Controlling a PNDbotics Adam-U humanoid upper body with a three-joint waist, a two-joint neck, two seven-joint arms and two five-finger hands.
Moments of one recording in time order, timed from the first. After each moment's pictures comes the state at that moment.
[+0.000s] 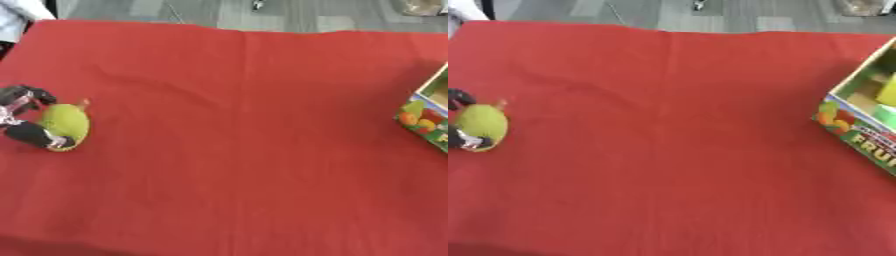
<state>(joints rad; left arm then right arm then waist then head) -0.35 0.82 -0.01 -1.40 -0.69 0.27 -0.43 -0.49 -0.80 -0.01 -1.69 0.07 0.09 0.07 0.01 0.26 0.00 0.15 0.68</state>
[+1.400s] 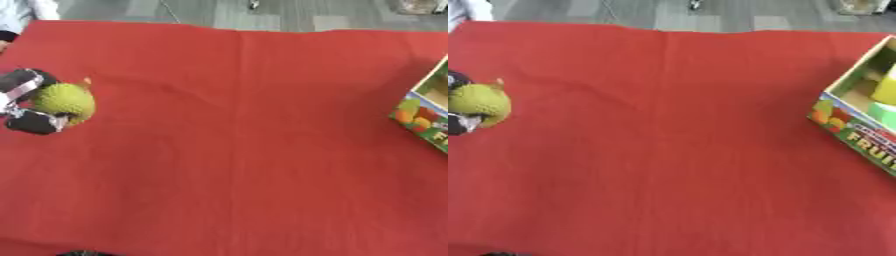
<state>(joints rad) -0.33 0.83 0.01 -1.69 -0.54 0.28 -0.43 -0.48 -0.80 -0.01 -1.69 0.07 0.08 0.06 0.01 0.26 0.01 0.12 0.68</state>
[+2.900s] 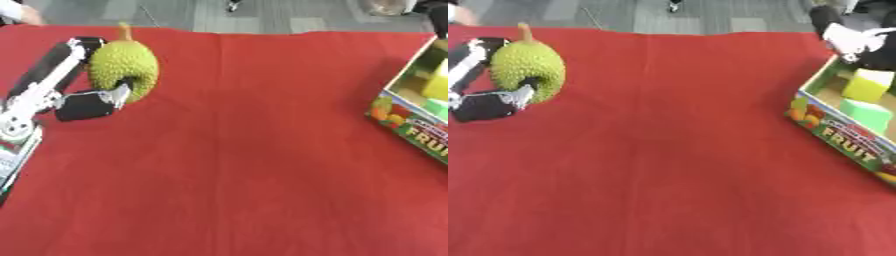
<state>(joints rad) -0.48 0.61 -0.17 -1.78 -0.34 0.11 -0.16 -0.68 -0.79 0.15 -1.98 -0.04 0.01 0.27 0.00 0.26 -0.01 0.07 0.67</state>
